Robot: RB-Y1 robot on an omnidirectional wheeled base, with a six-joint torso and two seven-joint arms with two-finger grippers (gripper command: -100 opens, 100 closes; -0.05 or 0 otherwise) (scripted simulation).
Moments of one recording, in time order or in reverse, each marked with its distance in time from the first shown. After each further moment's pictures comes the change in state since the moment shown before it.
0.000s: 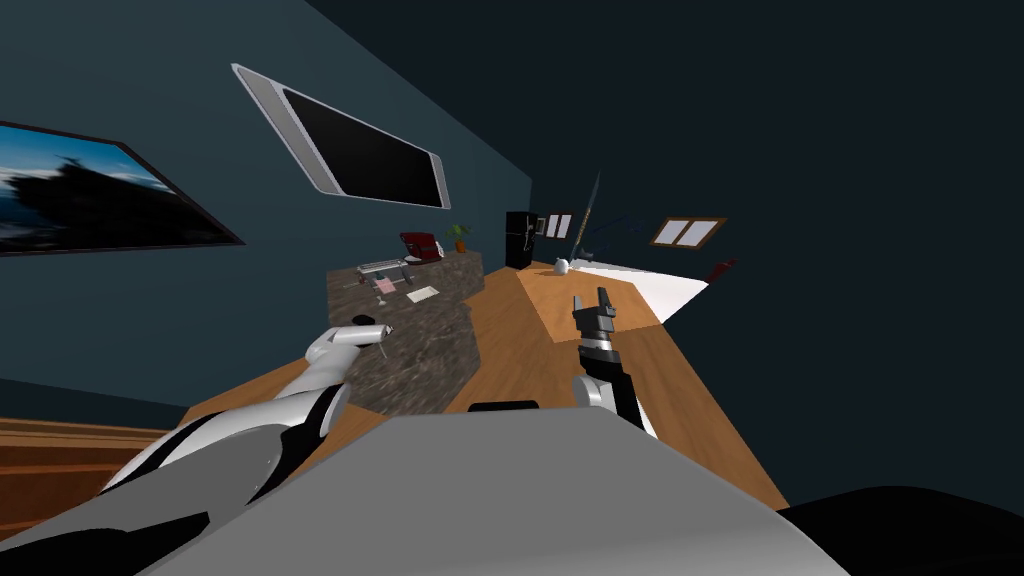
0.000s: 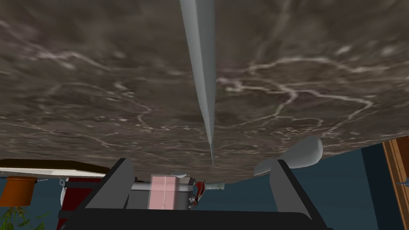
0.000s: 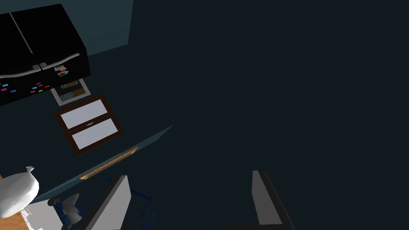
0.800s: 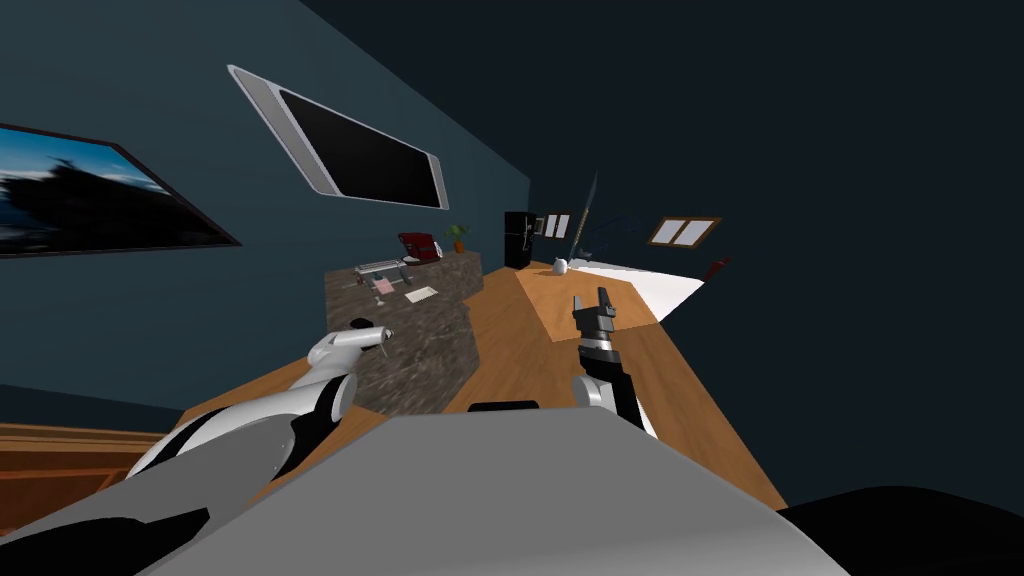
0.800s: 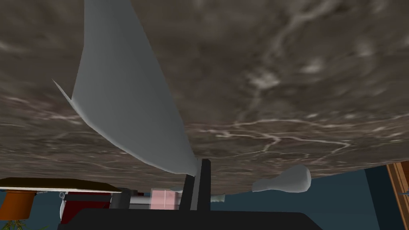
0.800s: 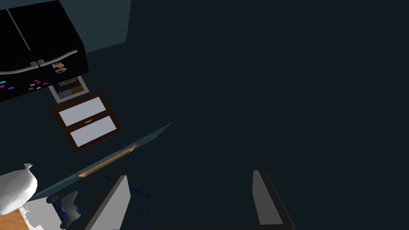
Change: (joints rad) left arm -0.048 -0.020 0.091 0.125 -0.025 -0.049 -0.091; right arm 0.000 0.000 0.000 0.000 0.000 0.000 0.000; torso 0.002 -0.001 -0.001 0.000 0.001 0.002
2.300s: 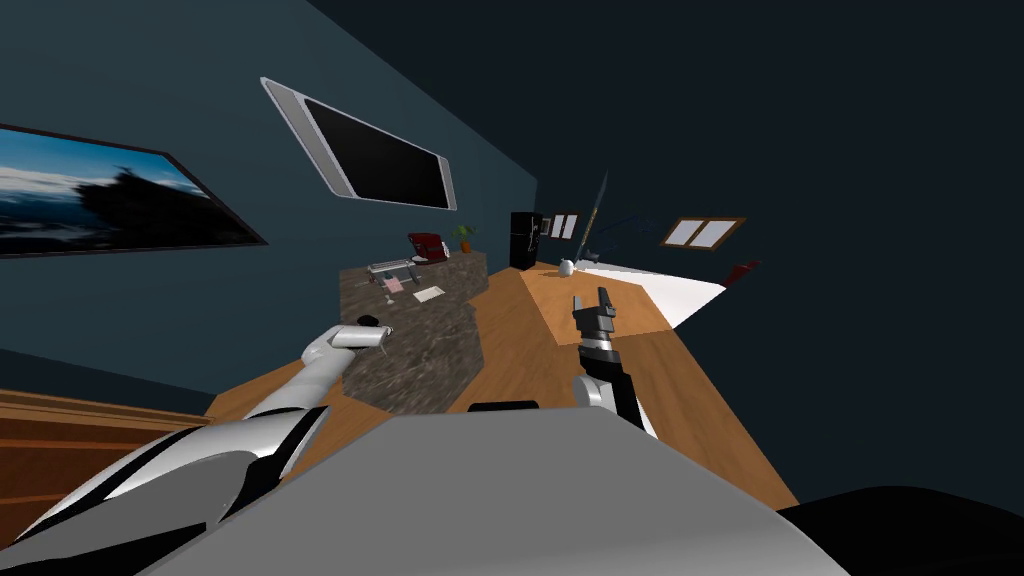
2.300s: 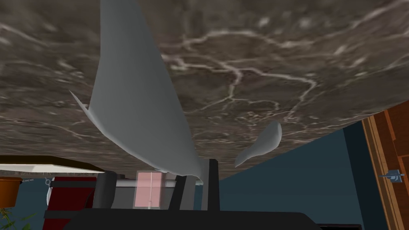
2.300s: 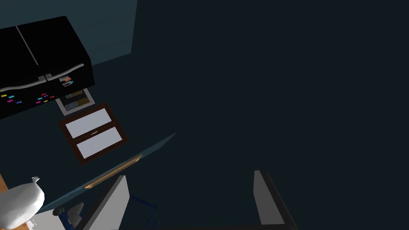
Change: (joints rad) left arm 0.154 0.075 -0.259 -0.309 0.081 0.148 0.248; right arm 0.000 0.000 0.000 0.000 0.000 0.000 0.000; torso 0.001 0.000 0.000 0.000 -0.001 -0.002
